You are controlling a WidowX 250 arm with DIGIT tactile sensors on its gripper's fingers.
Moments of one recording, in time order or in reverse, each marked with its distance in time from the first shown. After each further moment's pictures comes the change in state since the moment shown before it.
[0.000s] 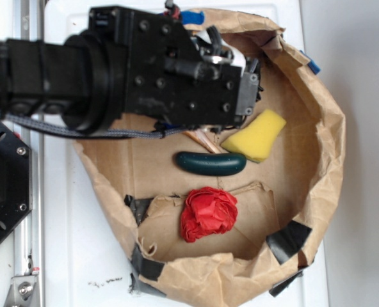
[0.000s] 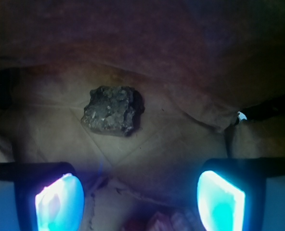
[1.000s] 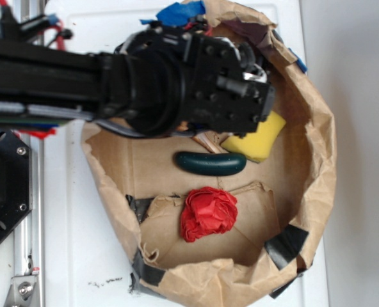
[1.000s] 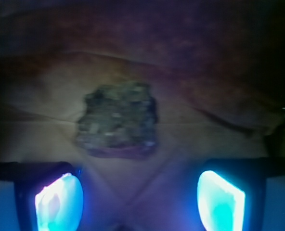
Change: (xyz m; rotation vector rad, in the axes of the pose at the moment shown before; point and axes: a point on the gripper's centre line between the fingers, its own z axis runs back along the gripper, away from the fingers) arm 0.004 -0.019 -0.034 0.060 -0.069 0.071
